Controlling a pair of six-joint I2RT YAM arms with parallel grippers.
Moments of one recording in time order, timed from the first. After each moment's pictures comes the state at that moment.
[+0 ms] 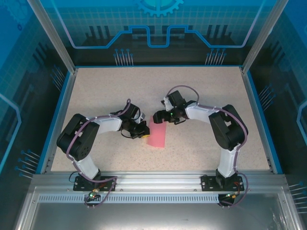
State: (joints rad) left arm -0.45 1.72 0.83 -0.25 0.60 -0.76; right arm 0.53 1.87 1.13 -0.30 -0.35 0.36
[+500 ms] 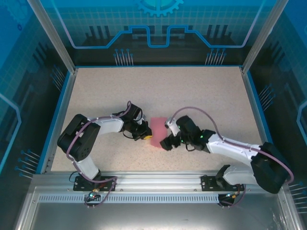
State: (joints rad) left arm -0.48 1.72 0.83 -0.23 0.62 -0.91; right arm 0.83 1.22 0.56 -0.16 -0.11 0.09
